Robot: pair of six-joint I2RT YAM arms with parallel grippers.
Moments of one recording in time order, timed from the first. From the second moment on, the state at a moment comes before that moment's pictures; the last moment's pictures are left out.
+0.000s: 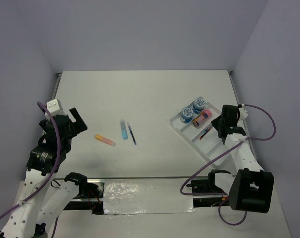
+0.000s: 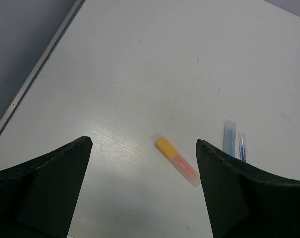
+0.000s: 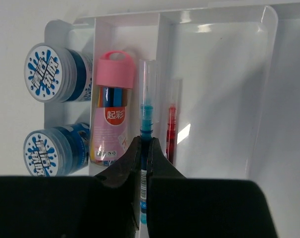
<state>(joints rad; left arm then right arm) -0.25 0.63 0.92 -0.79 -0.53 -0.45 -0.14 1.07 0.62 -0.26 0.21 0.73</state>
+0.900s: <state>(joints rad) -0.25 0.64 0.92 -0.81 -0.59 -0.46 0.86 1.57 1.20 -0.26 0.21 0.48</state>
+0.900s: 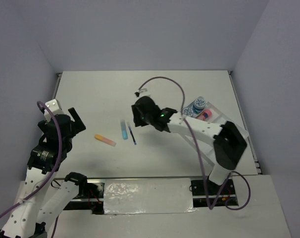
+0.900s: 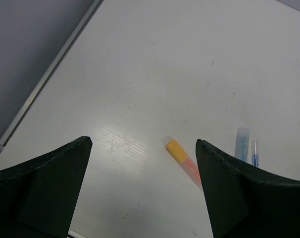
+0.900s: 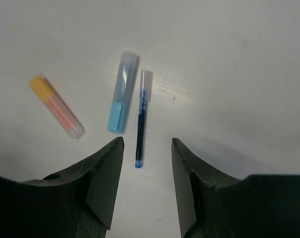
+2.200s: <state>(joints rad) -0.25 0.66 0.92 -0.81 -0.57 -0.45 0.64 1.40 0.77 -0.10 0.15 0.75</state>
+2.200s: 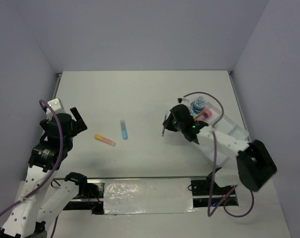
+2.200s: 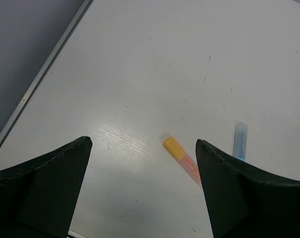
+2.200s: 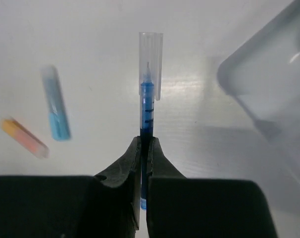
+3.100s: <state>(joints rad) -0.26 0.65 0.92 -0.80 -0.56 -0.45 -0.19 0.98 0.47 -0.24 0.08 0.70</state>
